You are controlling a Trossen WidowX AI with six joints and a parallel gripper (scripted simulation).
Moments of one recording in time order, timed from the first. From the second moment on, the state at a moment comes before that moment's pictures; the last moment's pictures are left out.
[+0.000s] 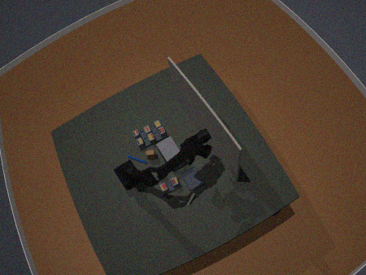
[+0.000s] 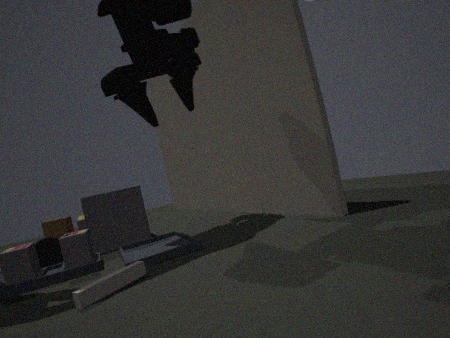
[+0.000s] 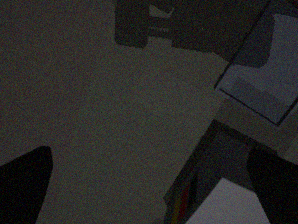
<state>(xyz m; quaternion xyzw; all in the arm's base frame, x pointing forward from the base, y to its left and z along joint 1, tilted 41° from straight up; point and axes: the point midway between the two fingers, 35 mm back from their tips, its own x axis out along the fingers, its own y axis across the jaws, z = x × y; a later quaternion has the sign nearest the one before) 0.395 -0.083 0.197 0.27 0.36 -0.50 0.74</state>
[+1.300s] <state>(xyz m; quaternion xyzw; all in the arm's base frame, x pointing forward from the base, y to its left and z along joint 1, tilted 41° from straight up) 0.353 -0.008 0.124 -0.09 0.61 -0.38 0.69</state>
